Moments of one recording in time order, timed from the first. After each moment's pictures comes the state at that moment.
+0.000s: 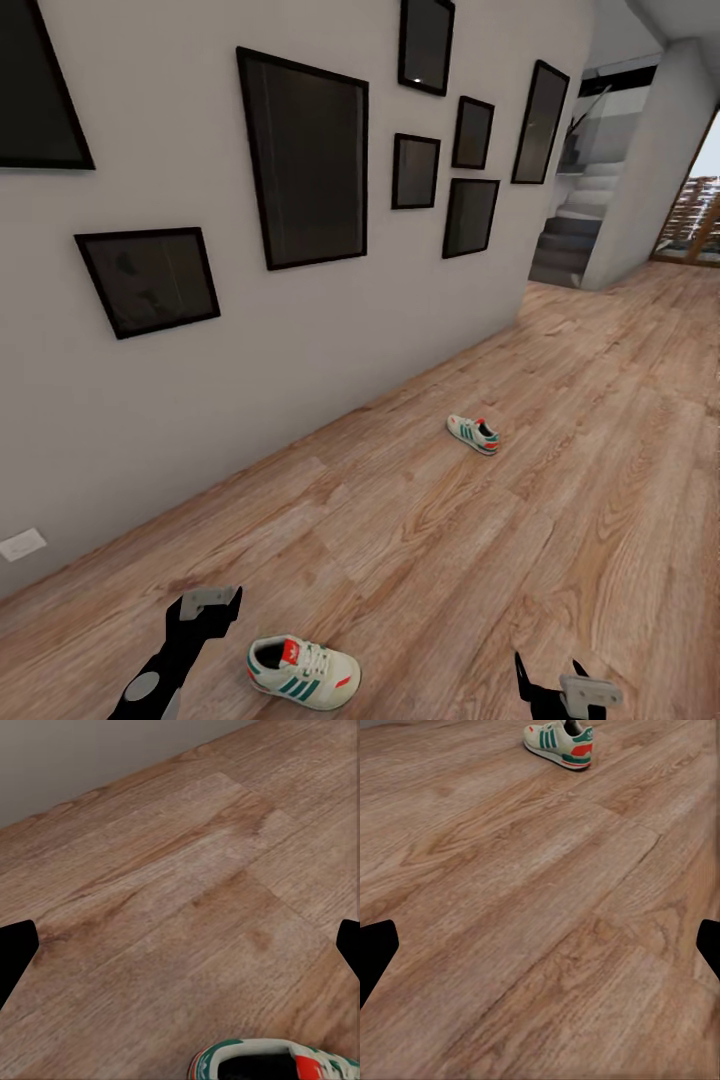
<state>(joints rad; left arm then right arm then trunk) -0.32 0.05 0.17 -0.65 -0.05 -0.24 -0.11 -0.37 -0.13 0.06 -0.04 -0.21 -0.89 0.03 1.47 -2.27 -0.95</state>
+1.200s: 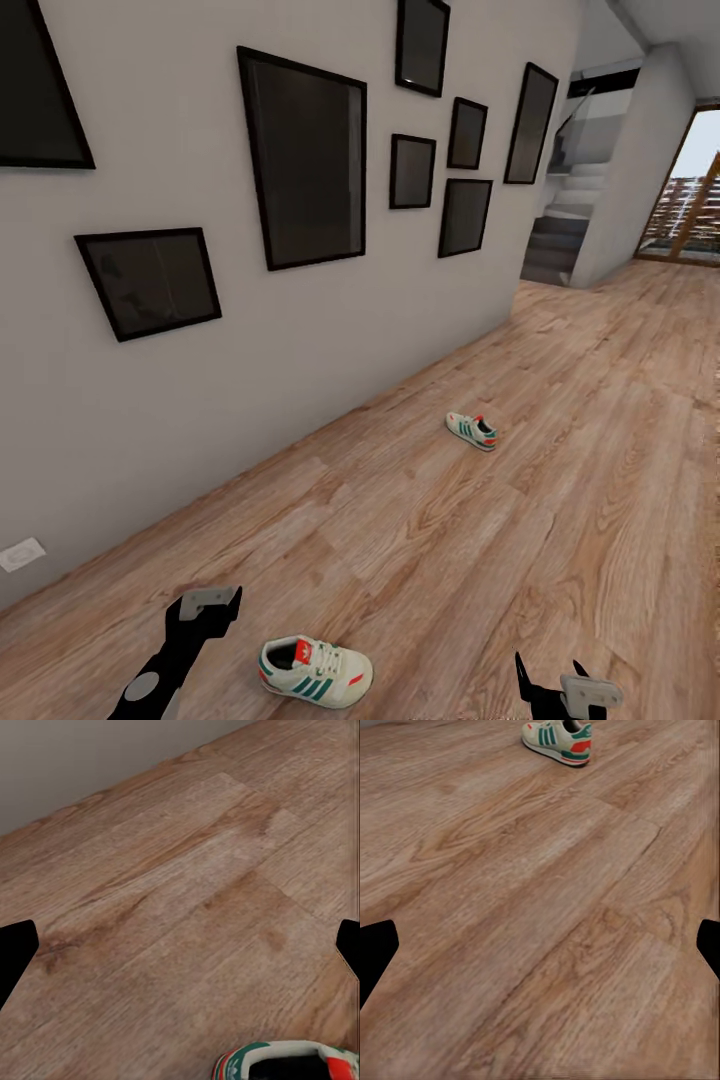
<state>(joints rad) -0.32 0.05 0.17 -0.65 -0.05 -0.24 -0.11 -0.37 -0.13 0.06 -0.04 -0.21 -0.89 0.03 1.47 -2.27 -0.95</state>
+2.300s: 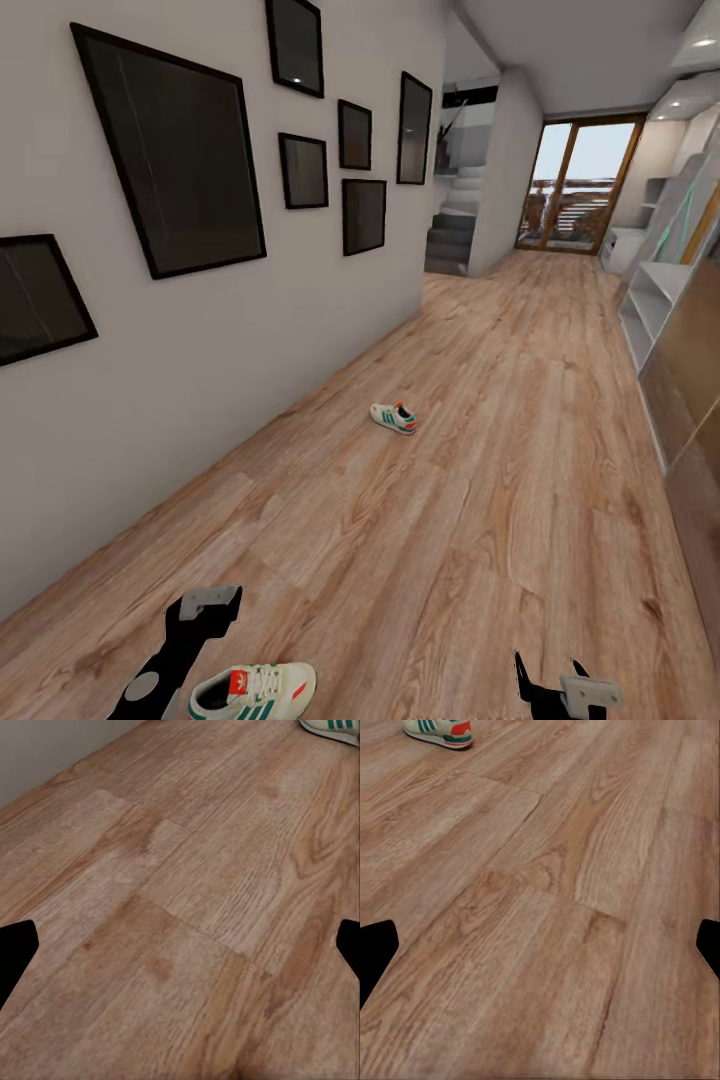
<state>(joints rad) -0.32 0.05 0.17 -0.65 -0.05 -0.24 -0.11 -0.37 -0.13 0.06 -0.04 -0.21 -0.89 0.03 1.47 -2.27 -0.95</state>
